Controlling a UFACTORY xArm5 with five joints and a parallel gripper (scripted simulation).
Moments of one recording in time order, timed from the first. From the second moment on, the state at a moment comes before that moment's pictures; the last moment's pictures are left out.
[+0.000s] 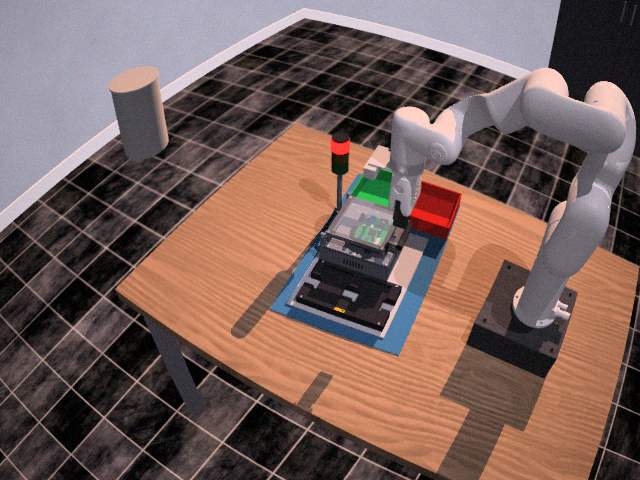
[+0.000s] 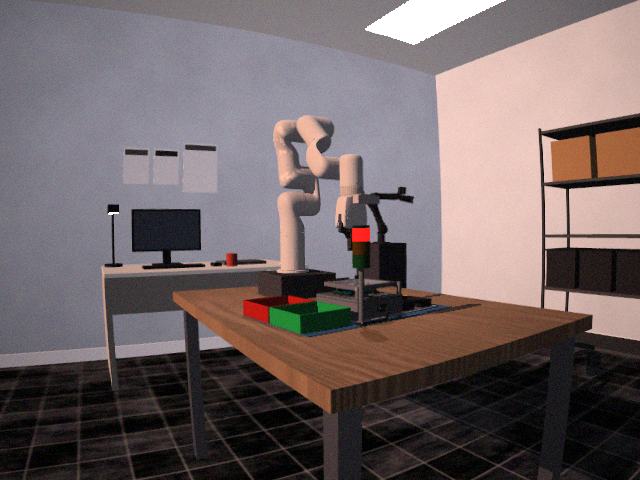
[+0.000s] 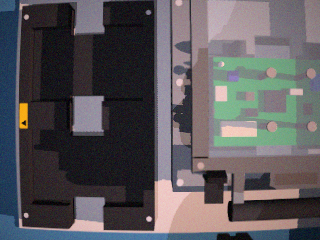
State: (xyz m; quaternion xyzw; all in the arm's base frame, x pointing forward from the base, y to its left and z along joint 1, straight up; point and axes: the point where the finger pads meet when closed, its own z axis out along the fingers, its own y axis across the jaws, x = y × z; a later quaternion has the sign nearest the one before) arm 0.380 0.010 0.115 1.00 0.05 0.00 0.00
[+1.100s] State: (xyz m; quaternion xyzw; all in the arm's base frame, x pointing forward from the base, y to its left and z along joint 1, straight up) arm 0.380 0.010 0.051 1.00 0.05 0.00 0.00
